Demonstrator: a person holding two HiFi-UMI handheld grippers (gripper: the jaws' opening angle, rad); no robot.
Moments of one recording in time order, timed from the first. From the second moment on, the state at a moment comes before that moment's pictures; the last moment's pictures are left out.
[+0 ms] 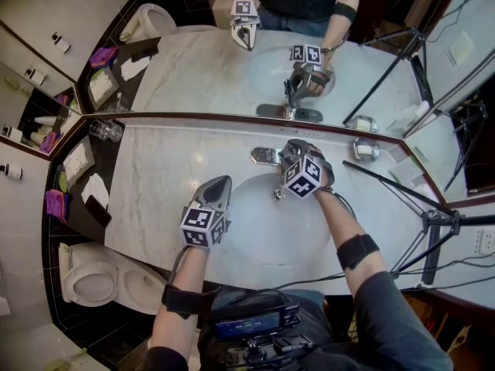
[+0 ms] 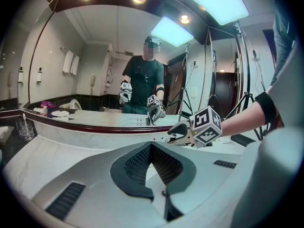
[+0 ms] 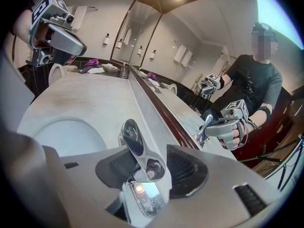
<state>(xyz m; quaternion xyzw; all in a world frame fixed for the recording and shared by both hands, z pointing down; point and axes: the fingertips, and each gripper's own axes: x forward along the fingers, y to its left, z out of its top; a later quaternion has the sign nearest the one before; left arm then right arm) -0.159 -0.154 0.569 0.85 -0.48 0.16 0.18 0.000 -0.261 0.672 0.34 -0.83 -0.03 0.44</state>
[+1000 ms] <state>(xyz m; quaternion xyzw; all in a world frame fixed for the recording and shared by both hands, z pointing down) -0.136 -0.142 0.550 0.86 -0.46 0.14 0.17 0.085 -0.187 0.592 0.47 -0.83 0.09 0.30</state>
